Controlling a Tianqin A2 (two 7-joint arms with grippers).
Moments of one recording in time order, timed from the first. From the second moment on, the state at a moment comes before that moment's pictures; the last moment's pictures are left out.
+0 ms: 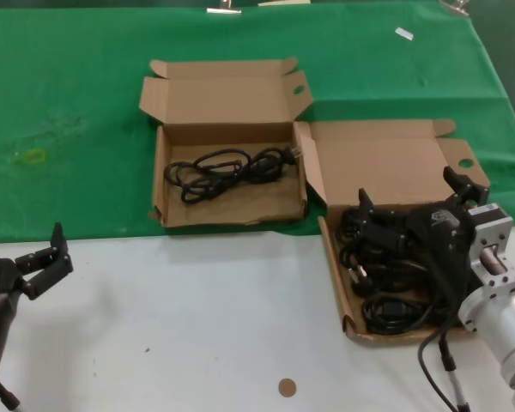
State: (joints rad) left arm 0.00 -0.30 1.60 -1.60 -1.80 0.00 0.00; right arm 0.04 0.30 -1.62 1.57 1.78 -0.03 -0.01
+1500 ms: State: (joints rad) left arm 0.00 -0.30 1.60 -1.60 -1.80 0.00 0.00; right arm 0.04 0.30 -1.62 1.57 1.78 -0.03 -0.01
